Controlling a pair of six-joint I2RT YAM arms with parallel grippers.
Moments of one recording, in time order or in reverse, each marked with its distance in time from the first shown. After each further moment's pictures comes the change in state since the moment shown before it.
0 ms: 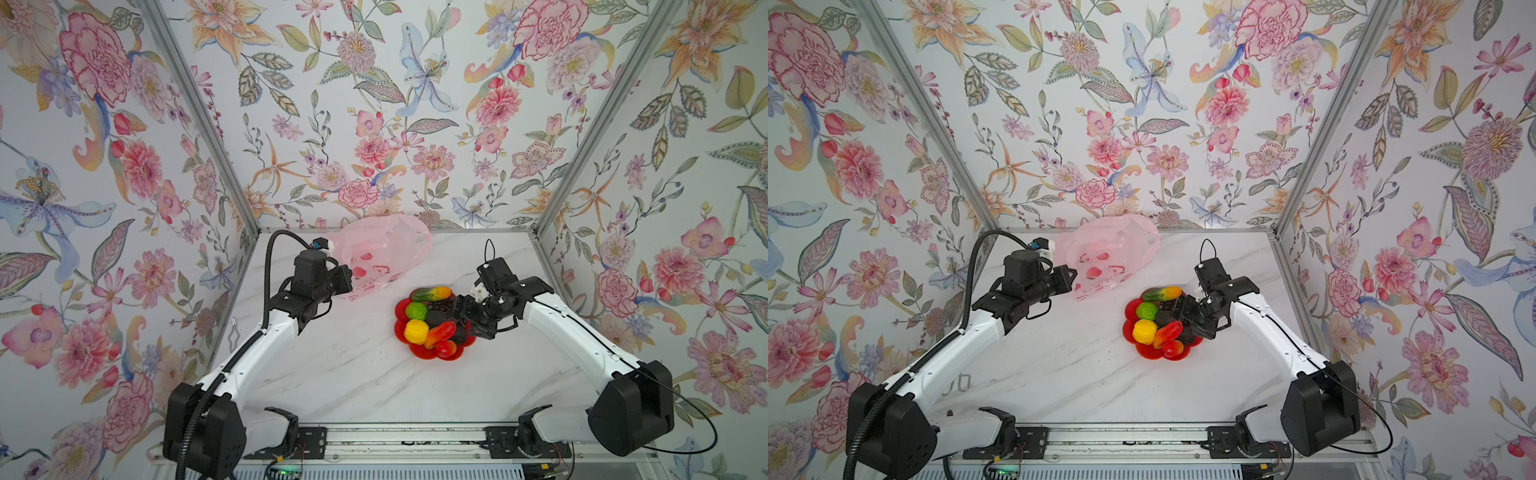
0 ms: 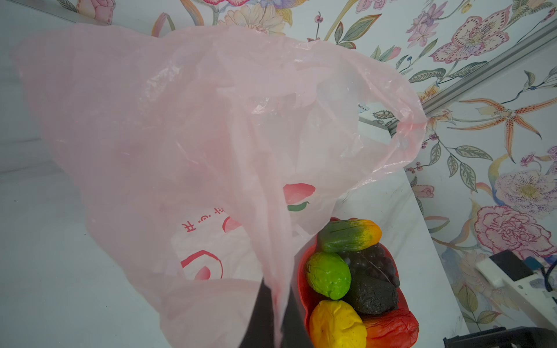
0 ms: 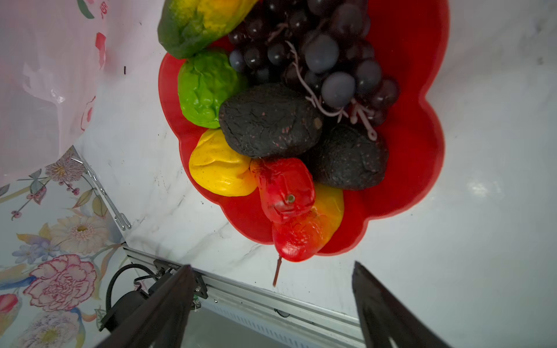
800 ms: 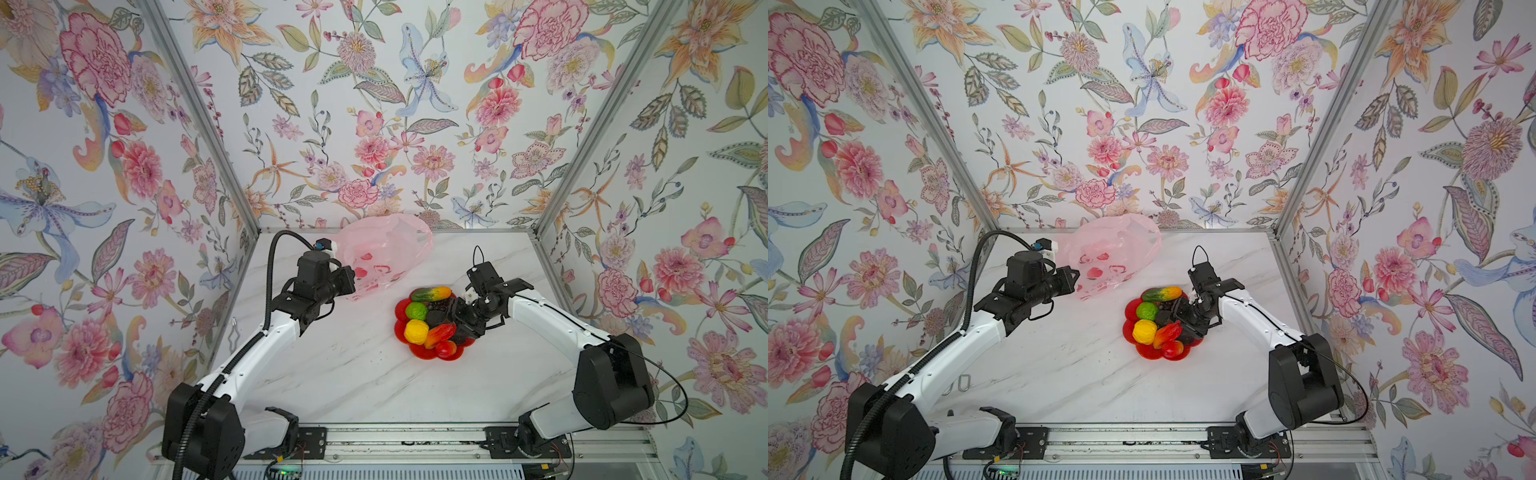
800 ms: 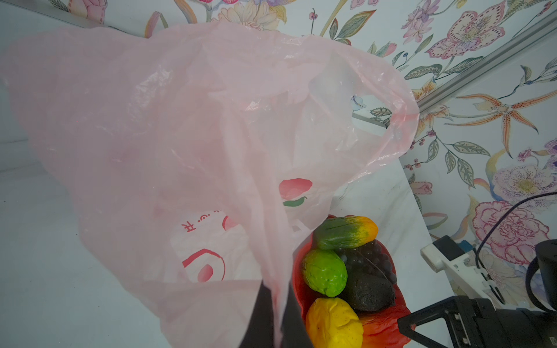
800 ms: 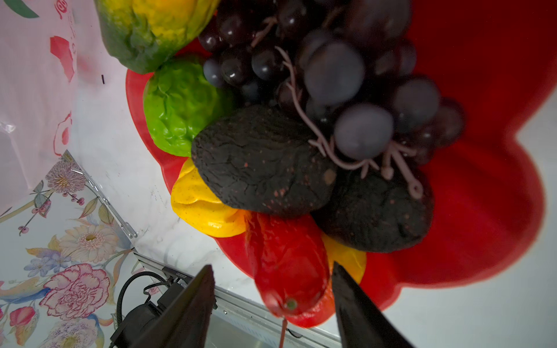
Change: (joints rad) left arm -0.024 -0.008 0.000 -0.001 -0.026 -0.007; right arm -0.005 0.148 -0.033 0.140 -0.049 0.023
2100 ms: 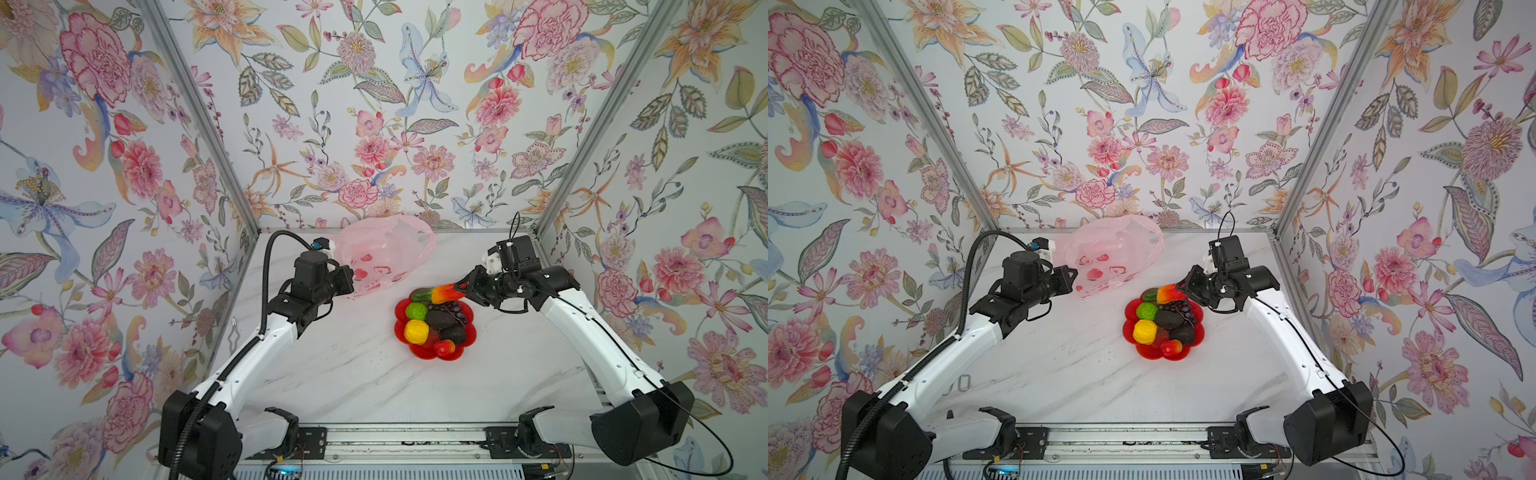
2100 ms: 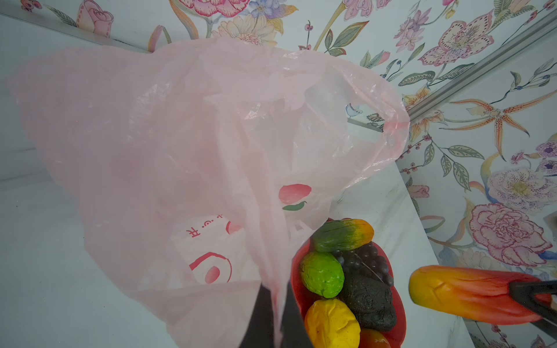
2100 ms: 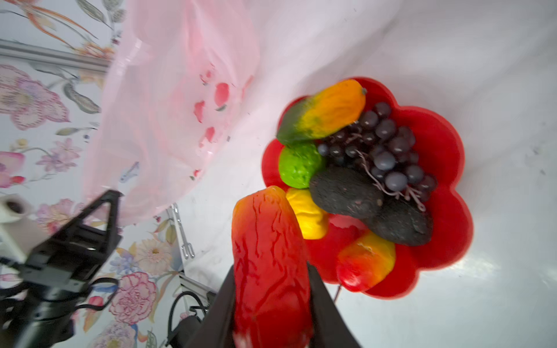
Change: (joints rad) left arm 0.000 -0.028 0.000 -0.009 -0.003 0.008; right arm -0.049 -0.195 0.277 -0.029 0.047 0.037
